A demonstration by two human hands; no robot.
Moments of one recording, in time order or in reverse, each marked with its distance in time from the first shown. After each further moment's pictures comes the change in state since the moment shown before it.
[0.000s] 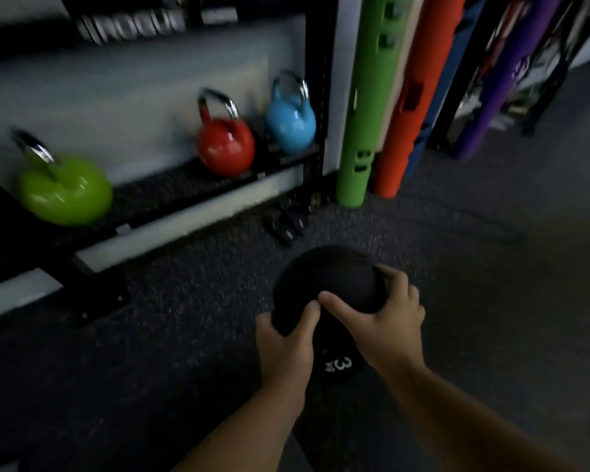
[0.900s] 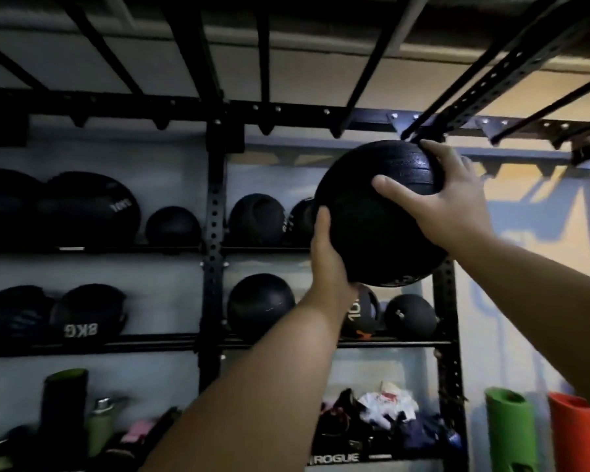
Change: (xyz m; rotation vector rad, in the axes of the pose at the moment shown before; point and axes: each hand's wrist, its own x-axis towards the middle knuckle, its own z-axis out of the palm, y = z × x) left_hand -0.534 0.777 -0.039 -0.588 -0.591 1.103; right_hand -0.188 -0.814 -0.509 0.522 0.230 -1.249
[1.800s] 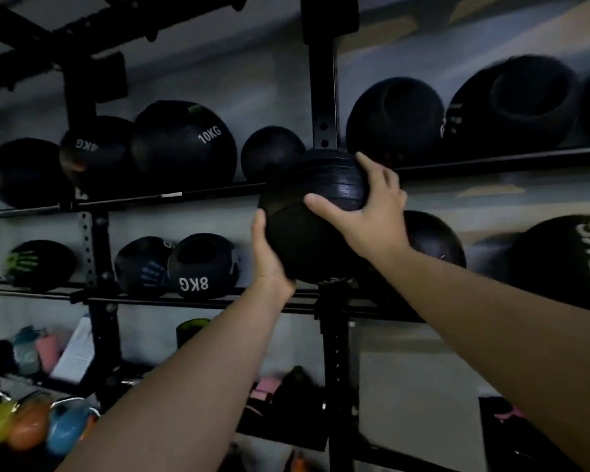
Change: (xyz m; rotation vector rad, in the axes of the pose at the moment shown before) left_hand 0.151 0.102 -0.467 0.242 0.553 0.130; right_hand -0.053 0.110 0.533 0.380 -0.356 0.088
